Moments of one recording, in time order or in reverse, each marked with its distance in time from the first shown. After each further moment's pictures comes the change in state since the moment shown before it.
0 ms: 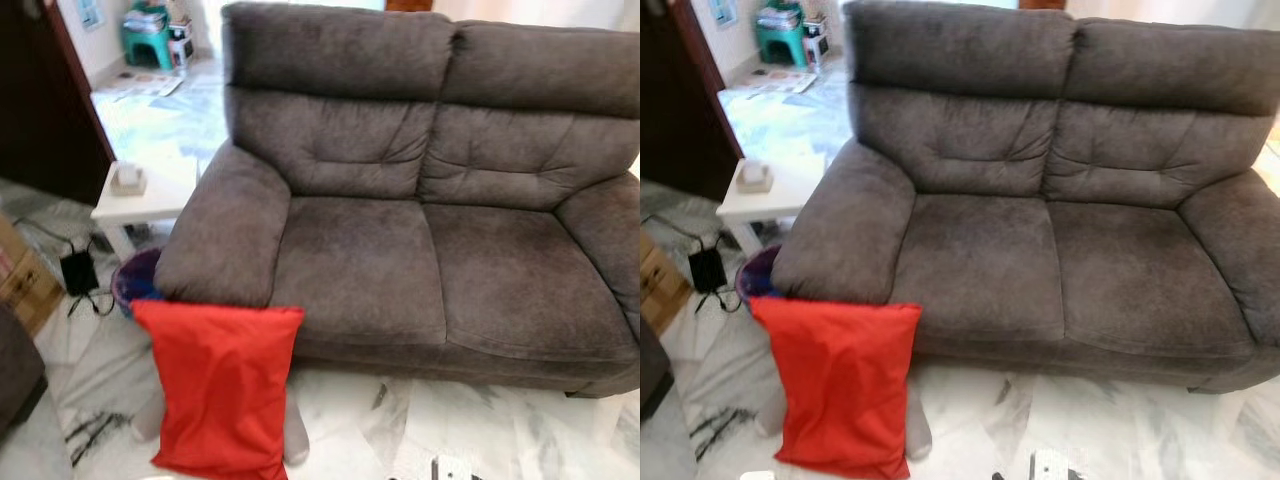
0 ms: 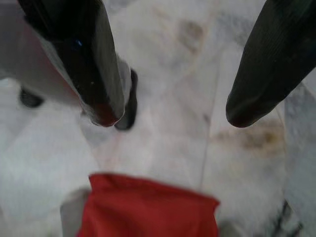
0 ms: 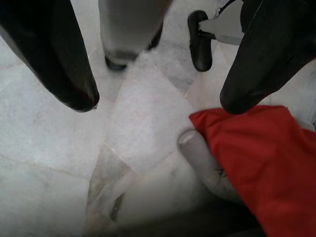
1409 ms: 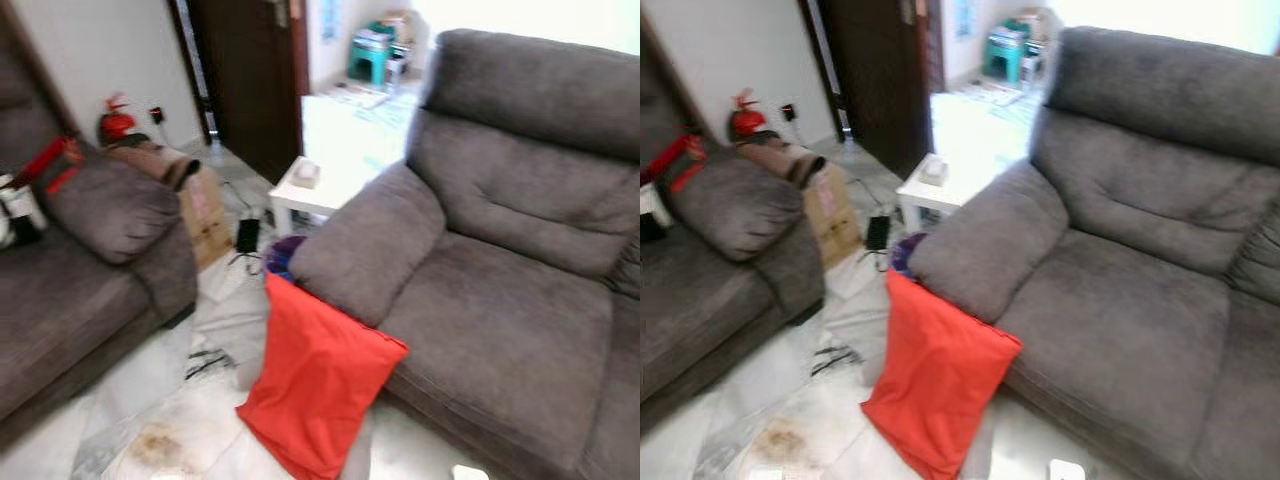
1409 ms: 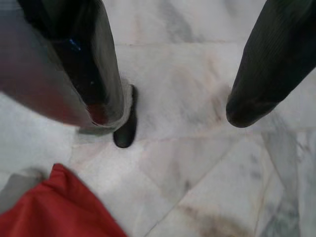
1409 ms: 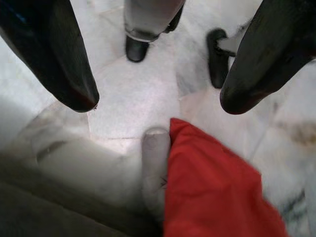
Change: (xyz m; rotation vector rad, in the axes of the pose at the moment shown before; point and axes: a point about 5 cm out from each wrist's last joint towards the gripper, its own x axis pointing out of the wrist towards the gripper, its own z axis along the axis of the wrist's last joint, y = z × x) left arm 0.001 -0.011 0.003 -0.003 -0.006 -0.017; right arm -0.004 -0.016 -0.002 -0.034 -0.002 -0.031
